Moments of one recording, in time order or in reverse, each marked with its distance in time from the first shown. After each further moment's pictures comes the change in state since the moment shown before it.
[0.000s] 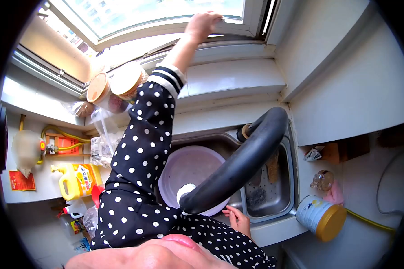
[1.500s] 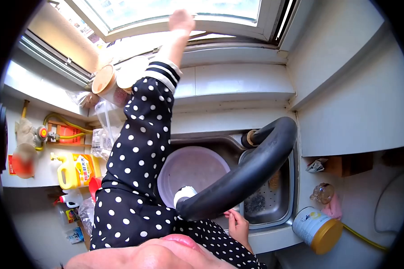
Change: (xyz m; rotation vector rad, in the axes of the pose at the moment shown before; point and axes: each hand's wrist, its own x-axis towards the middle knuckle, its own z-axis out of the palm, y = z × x) left_hand -0.012 -0.050 -0.038 0.243 -0.145 -0.638; right_hand 0.009 0.003 -0.009 -0.099 0.049 -0.097
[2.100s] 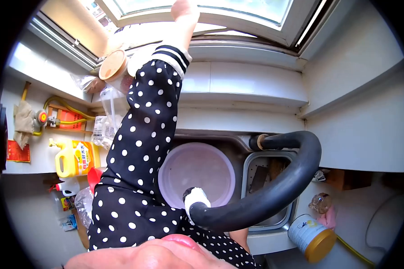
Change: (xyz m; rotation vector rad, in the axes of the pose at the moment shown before) left_hand 0.023 -0.052 0.025 -0.671 0.001 -0.266; right_hand 0.007 0.009 0.013 0.099 0.028 -0.011
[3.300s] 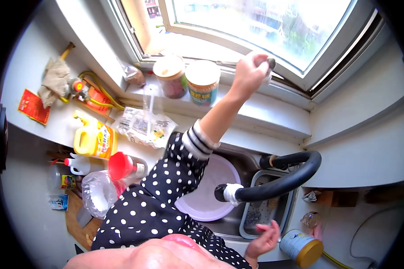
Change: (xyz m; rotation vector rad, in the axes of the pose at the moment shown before) left_hand -0.170 0.124 -0.109 -0.814 -0.105 -0.007; right_hand -0.029 -0.093 -0.021 0.124 0.547 -0.465
